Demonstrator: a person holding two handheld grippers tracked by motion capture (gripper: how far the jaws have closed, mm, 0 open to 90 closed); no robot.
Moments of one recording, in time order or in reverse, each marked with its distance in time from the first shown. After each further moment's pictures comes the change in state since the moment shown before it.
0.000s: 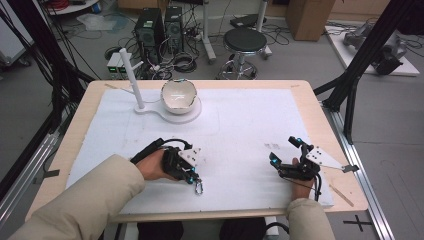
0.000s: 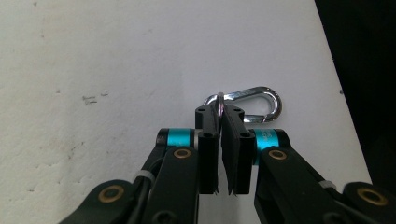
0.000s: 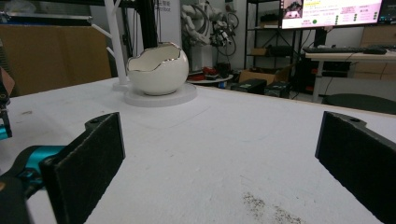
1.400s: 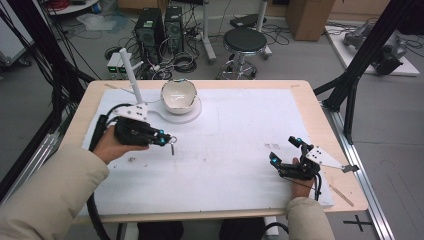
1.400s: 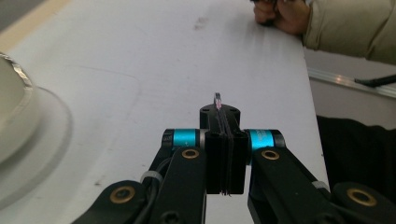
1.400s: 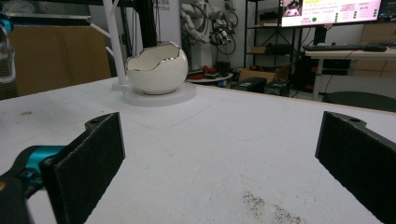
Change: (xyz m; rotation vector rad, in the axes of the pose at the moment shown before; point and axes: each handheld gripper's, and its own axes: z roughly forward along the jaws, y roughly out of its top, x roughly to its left) left arm 0.008 -0.049 -0.144 -0.444 0.235 -0.273; right arm -0.001 0.000 0.001 0.006 -0.002 0.012
